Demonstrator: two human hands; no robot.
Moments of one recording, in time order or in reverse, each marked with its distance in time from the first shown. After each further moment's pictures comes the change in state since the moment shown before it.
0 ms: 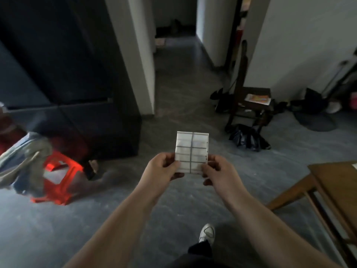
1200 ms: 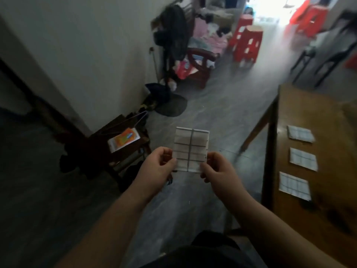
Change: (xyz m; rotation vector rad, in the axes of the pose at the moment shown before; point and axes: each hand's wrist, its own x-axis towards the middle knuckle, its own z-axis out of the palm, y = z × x) left_hand 0.577 0.173 0.588 0.467 -1.118 0.186; right_hand 0.488 -0.045 -0.419 0.186 0.986 0.217
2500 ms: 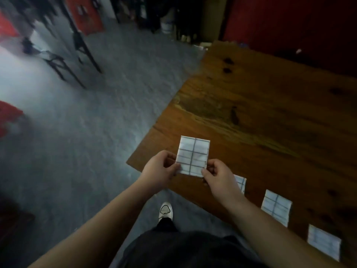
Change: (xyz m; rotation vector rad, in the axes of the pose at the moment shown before) left_hand 0.634 0.233 0.634 0.762 -1.385 0.455; right_hand 0.479 0.100 -0.441 0.330 1.288 0.618
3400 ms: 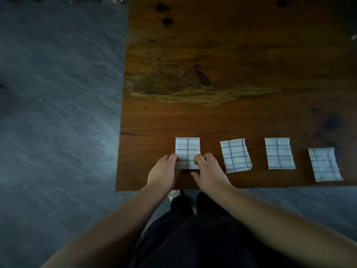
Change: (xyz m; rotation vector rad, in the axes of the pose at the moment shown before) left_hand 0.118 -0.082 0.035 0.691 -0.461 0.382; right_hand 0.046 0.046 0.092 -0.469 0.121 0.263
